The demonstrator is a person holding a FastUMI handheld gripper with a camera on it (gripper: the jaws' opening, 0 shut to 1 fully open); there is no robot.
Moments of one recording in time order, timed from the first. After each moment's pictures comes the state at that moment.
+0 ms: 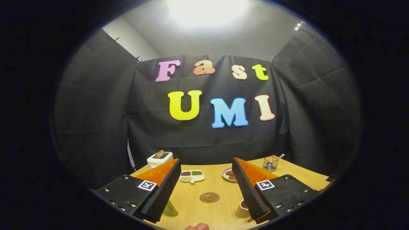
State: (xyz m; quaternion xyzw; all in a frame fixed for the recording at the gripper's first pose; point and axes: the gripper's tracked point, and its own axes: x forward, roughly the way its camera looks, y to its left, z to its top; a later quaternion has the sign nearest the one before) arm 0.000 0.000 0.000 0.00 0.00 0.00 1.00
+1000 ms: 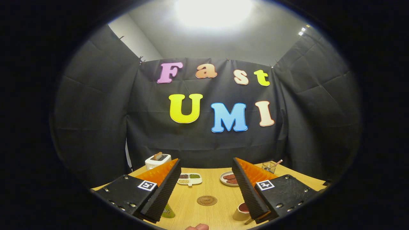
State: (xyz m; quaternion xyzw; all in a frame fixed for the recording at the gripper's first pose) arm 0.001 0.017 0.009 -0.02 -0.02 0.01 1.00
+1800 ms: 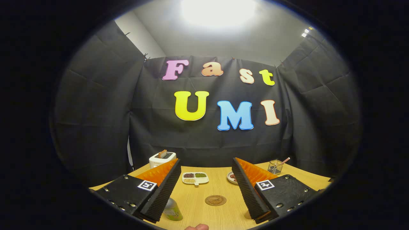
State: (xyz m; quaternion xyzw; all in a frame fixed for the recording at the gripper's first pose) arm 0.020 0.068 -0.018 -0.02 -0.03 0.03 1.00
